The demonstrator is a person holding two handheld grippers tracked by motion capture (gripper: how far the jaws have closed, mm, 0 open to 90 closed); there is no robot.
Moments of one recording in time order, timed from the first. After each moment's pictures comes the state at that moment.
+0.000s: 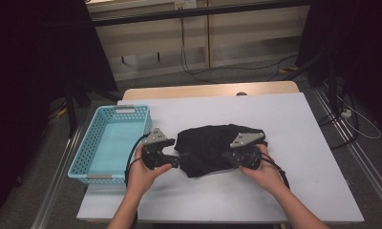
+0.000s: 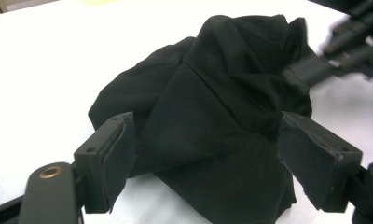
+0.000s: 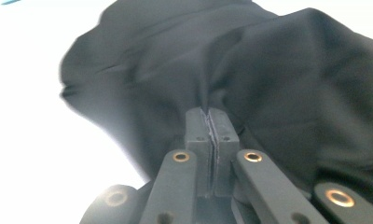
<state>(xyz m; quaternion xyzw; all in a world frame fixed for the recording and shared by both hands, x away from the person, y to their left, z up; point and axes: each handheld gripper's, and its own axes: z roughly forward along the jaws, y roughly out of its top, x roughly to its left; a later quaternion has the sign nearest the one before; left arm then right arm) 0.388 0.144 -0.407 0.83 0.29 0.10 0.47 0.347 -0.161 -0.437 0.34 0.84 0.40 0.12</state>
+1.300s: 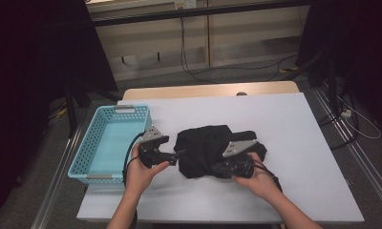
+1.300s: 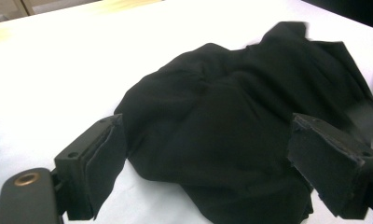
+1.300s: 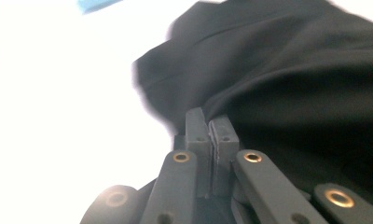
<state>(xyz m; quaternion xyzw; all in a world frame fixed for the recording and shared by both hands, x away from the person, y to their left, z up) 0.390 0.151 -0.405 0.82 0.32 0.12 0.47 0.325 -0.132 -0.440 0.29 0.86 0.42 0.06</state>
